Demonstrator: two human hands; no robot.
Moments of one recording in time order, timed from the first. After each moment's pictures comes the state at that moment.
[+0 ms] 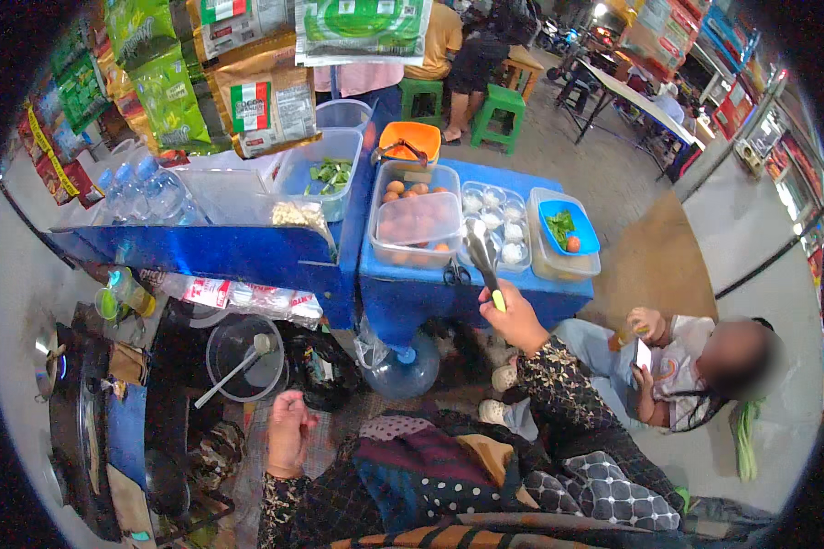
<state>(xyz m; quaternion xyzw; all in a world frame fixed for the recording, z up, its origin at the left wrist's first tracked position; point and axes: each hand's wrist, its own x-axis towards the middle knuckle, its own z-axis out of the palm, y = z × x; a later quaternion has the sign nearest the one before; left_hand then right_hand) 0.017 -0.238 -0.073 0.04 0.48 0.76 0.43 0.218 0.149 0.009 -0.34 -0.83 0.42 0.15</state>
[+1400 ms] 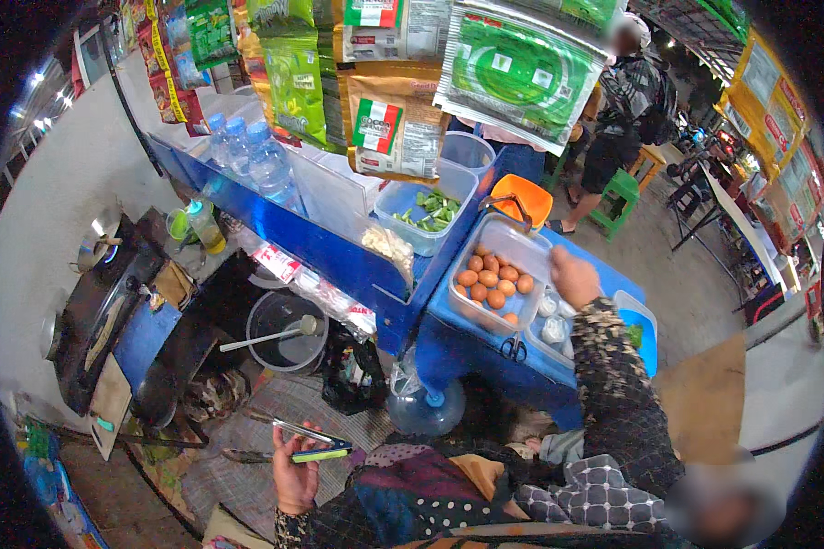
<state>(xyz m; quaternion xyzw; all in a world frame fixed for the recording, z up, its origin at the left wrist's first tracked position) 0.116 -0.231 -0.036 -0.20 0.36 0.90 0.13 0.053 0.313 0.057 -0.18 -0.98 0.01 0.07</state>
